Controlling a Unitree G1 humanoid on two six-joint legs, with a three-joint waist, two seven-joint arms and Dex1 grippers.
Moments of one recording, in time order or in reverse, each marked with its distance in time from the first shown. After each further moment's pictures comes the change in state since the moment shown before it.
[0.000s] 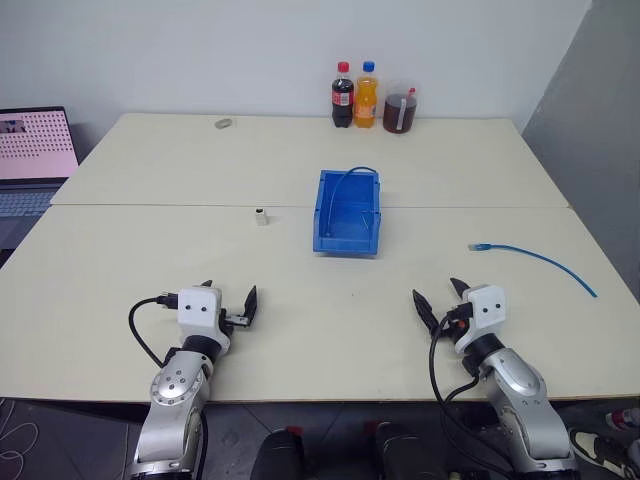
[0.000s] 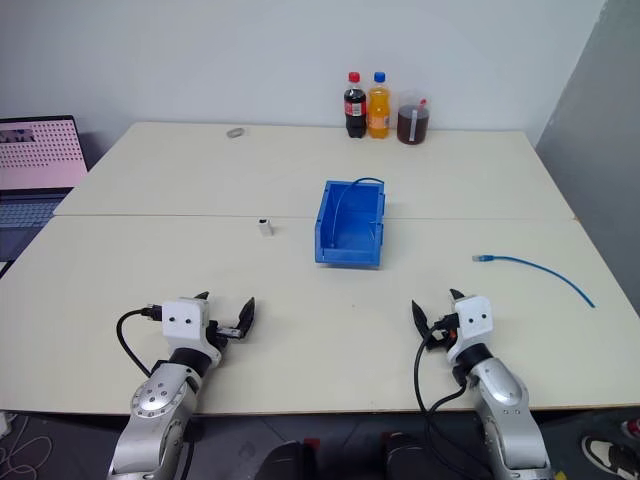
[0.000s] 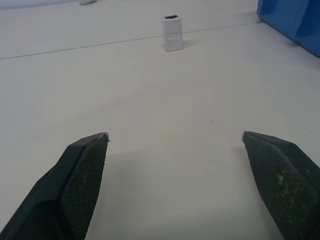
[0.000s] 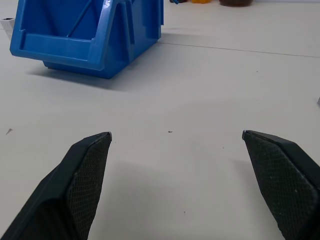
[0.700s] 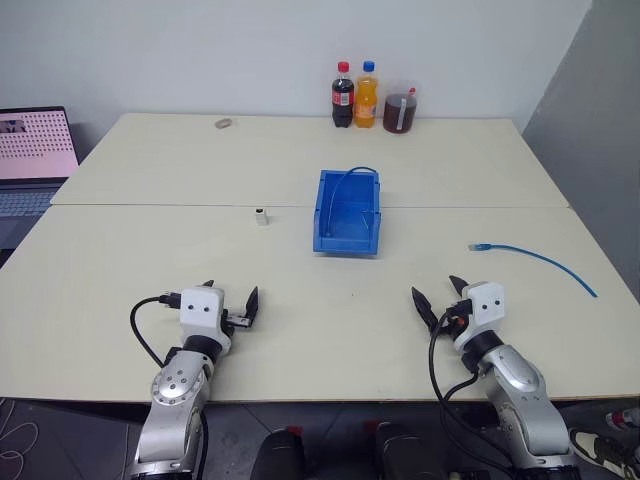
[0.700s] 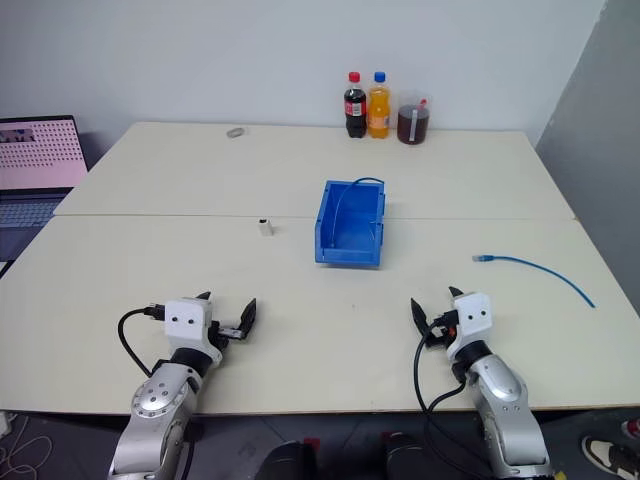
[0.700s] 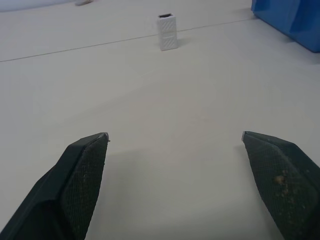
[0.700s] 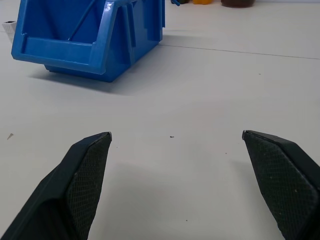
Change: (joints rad) left arm 0.004 0.013 -0.004 -0.011 -0.004 0.001 -0.080; right arm -0.012 0.000 0.001 0.001 0.006 0.012 0.002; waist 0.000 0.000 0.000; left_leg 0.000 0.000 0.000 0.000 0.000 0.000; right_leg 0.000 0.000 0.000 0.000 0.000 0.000
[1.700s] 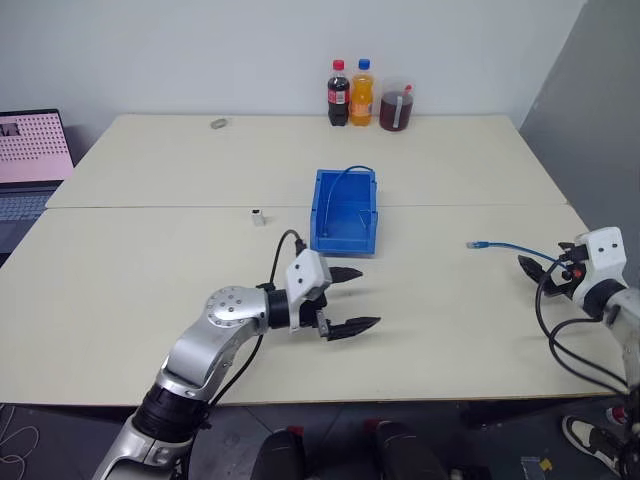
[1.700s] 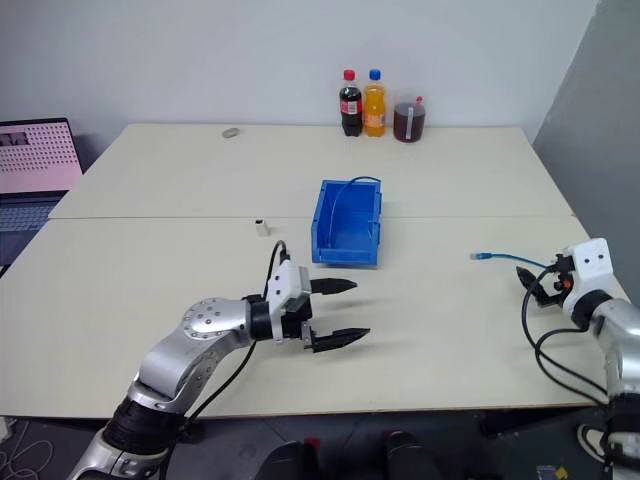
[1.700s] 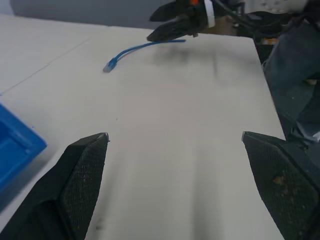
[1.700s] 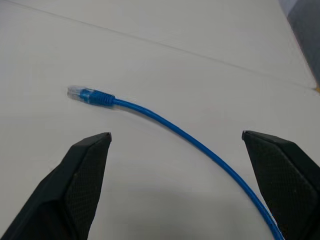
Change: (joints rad) left arm -0.420 0.199 -0.419 -0.143 -0.208 0.308 -0.645; right arm -0.521 -0.590 -0.198 0.789 0.037 0.073 0.394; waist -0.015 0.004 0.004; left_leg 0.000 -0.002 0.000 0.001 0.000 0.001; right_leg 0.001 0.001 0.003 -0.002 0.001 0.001
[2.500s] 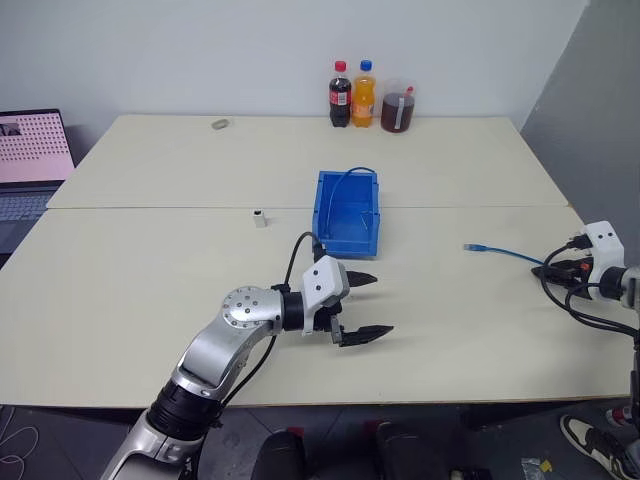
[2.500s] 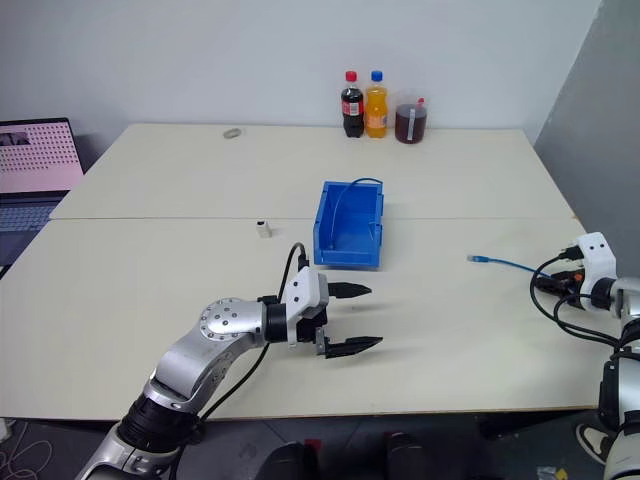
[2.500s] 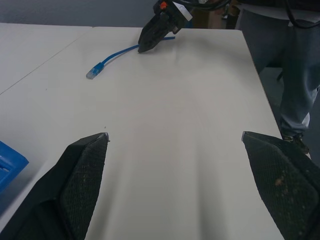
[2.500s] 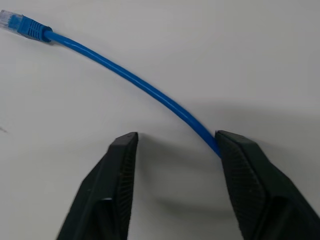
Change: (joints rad) left arm -0.013 -0.025 -0.033 -0.001 0.042 -0.017 -0.010; right arm -0.357 -0.083 0.112 0.649 -0.156 0.015 0.261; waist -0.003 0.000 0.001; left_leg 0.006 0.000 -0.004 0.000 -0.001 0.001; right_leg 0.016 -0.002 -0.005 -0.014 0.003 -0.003
